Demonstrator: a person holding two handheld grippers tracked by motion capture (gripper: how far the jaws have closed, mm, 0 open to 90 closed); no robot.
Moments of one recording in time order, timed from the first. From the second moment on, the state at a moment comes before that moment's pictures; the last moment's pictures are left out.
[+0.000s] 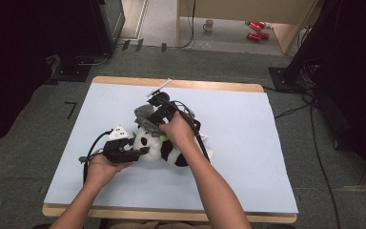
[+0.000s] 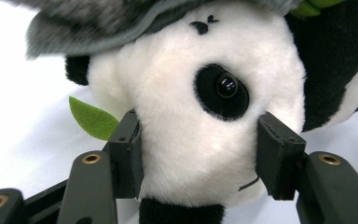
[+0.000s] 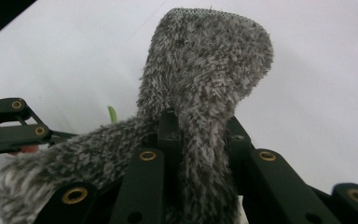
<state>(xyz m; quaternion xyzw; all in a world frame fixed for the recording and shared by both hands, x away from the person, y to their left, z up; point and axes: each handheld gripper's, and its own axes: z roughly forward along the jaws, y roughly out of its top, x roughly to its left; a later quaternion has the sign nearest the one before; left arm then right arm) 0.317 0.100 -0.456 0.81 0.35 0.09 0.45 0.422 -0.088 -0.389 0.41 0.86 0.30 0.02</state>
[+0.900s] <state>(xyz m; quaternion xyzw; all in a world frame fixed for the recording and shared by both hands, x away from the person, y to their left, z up) 0.319 0.102 -0.457 0.81 0.36 0.08 0.46 0.409 -0.195 -0.371 0.46 0.84 0.25 0.10</state>
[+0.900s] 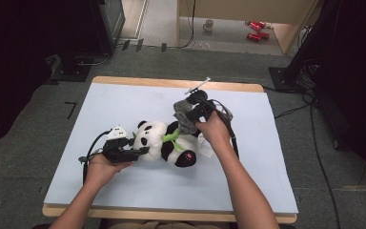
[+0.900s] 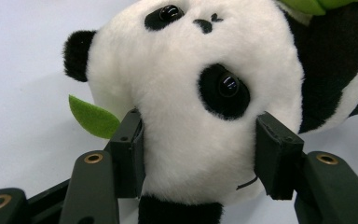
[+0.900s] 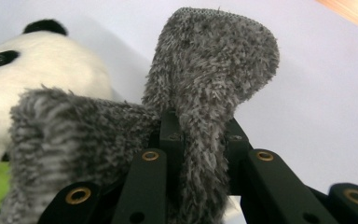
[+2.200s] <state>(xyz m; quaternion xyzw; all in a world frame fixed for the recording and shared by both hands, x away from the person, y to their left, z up) 0.318 0.103 -0.458 0.81 0.36 0.08 0.46 0.425 -0.073 -0.387 0.40 0.86 0.31 0.01</state>
